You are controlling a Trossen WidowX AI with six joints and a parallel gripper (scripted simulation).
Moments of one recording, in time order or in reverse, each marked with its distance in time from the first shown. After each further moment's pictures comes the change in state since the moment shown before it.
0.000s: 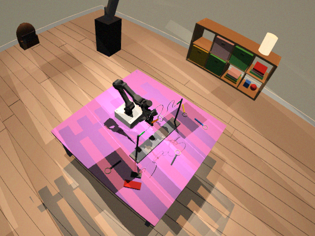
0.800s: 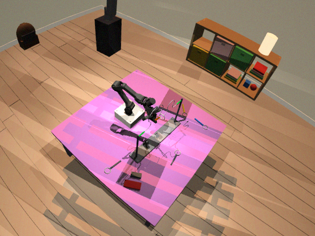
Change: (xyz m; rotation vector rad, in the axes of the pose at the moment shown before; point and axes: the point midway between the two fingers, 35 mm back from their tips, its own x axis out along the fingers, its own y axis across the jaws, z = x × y) arm -0.009 0.045 0.006 0.168 0.017 0.108
